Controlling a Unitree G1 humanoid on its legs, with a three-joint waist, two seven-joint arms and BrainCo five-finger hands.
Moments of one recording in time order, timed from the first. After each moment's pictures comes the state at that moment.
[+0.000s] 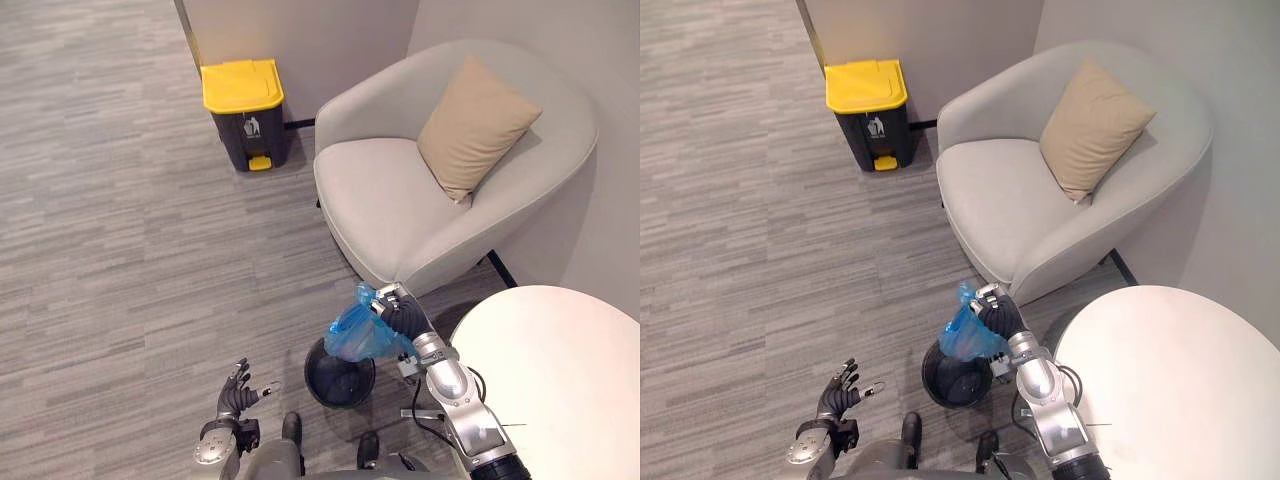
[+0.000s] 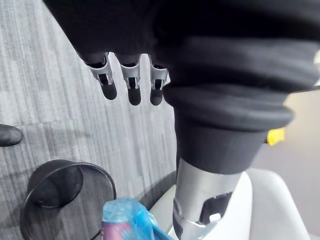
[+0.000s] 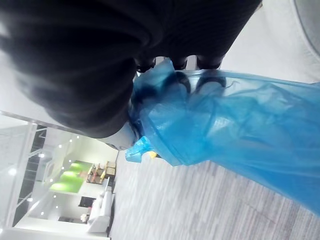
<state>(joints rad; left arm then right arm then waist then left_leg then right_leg) 0.25 0.10 0.00 0.44 -0.13 -0.05 0.04 0.08 -0.14 0.24 -0.04 -0.18 -0.07 0.01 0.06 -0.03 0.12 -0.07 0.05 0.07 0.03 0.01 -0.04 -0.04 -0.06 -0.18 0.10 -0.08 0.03</state>
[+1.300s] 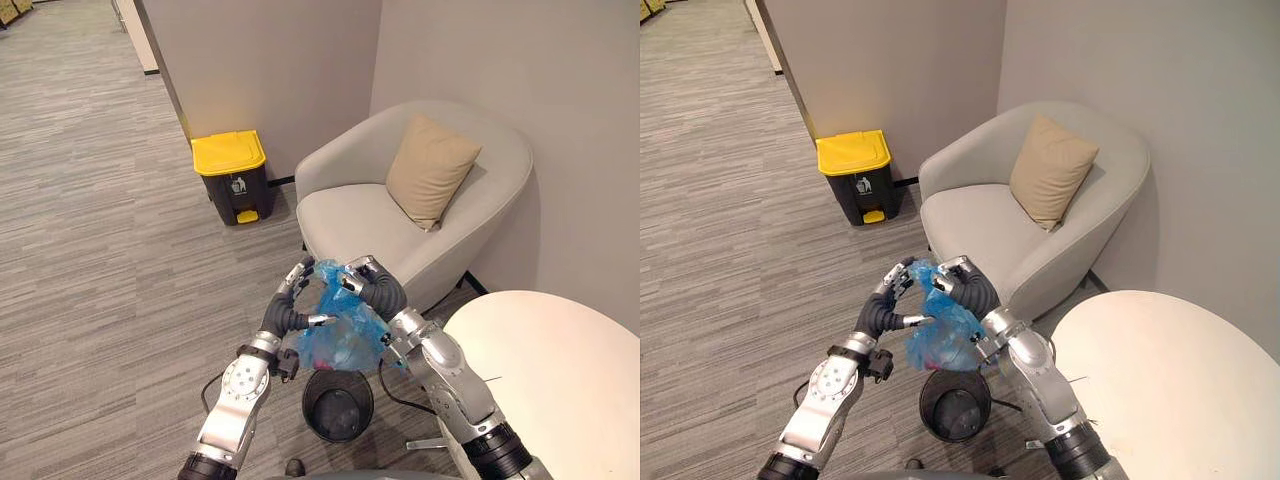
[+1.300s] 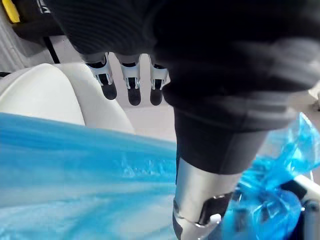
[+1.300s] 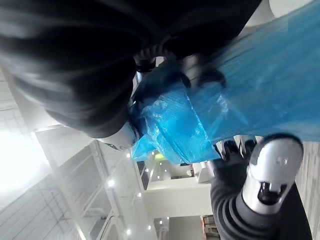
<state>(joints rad) 0.06 0.17 -0.27 -0.03 -0.02 -0.14 -0.05 -0.10 -0.19 0.40 -0.11 0.42 -0.07 0.24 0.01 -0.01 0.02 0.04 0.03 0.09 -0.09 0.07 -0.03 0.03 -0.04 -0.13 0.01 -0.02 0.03</state>
